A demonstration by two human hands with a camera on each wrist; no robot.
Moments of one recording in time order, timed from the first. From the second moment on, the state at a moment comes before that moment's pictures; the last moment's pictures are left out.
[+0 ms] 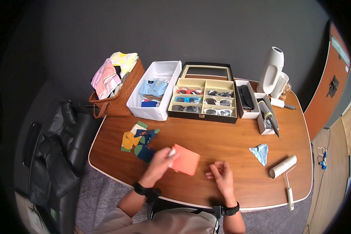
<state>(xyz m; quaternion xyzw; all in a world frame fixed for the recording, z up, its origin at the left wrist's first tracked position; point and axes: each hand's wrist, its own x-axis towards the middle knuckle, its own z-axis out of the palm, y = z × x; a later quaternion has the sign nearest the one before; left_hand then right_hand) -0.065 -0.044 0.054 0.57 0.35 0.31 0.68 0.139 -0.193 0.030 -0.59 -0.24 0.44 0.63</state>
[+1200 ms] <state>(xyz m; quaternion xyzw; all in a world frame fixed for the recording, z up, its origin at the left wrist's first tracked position) -0.090 0.285 0.042 0.89 0.38 0.00 0.25 0.159 -0.215 -0.009 -0.59 -0.27 0.44 0.62</state>
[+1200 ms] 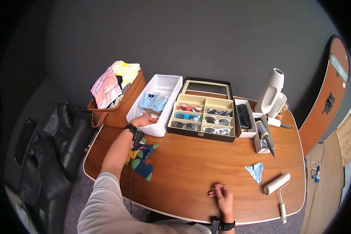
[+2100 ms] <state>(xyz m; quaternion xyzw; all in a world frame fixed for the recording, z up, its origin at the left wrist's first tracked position) -0.162 -0.027 -0.001 0.79 0.50 0.34 0.10 0.164 -0.220 -0.006 -0.57 -0.26 0.46 0.63</state>
